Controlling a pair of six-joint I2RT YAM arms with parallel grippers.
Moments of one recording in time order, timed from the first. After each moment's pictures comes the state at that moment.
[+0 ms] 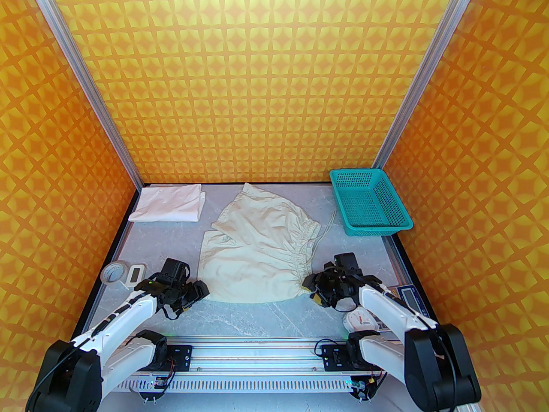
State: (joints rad) left arm -0.28 1.07 0.44 -0.62 0.26 -0.82; right arm 0.11 1.17 0.43 -0.42 -0.60 0.83
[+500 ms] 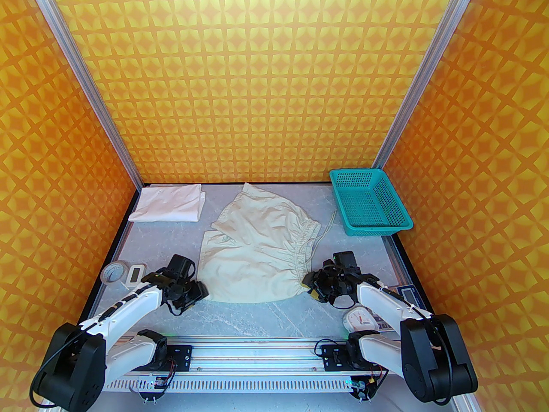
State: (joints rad) left arm -0.35 1.10 0.49 -0.61 0.25 -0.84; right arm 0.11 1.20 0.43 -0.37 -0.60 0.84
